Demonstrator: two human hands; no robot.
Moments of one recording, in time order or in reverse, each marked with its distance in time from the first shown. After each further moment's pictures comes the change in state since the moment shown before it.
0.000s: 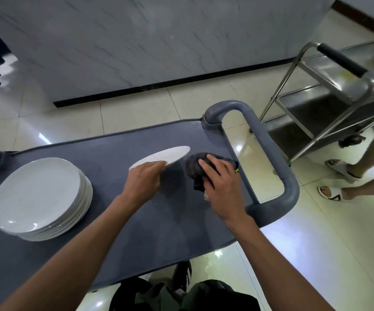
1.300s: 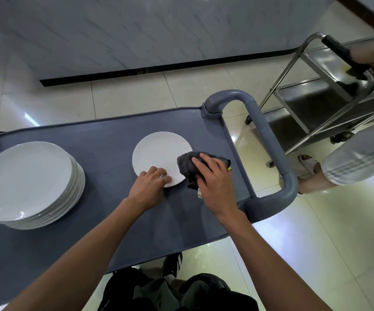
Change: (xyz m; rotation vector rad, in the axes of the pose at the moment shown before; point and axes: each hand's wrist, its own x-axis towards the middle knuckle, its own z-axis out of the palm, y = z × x) left_hand -0.029 -0.009 0.059 0.126 -0.486 0.004; right_hand -0.003 -0.001 0.025 -0.049 -0.133 0.032
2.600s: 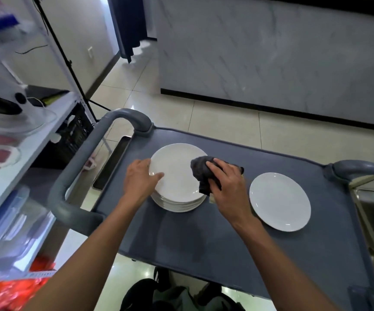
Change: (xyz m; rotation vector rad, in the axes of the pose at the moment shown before) left_hand -0.225 -0.251 -0.067 -0.560 0.507 -0.993; right_hand 0.058 -0.286 0.072 0.269 -0.083 -0.395
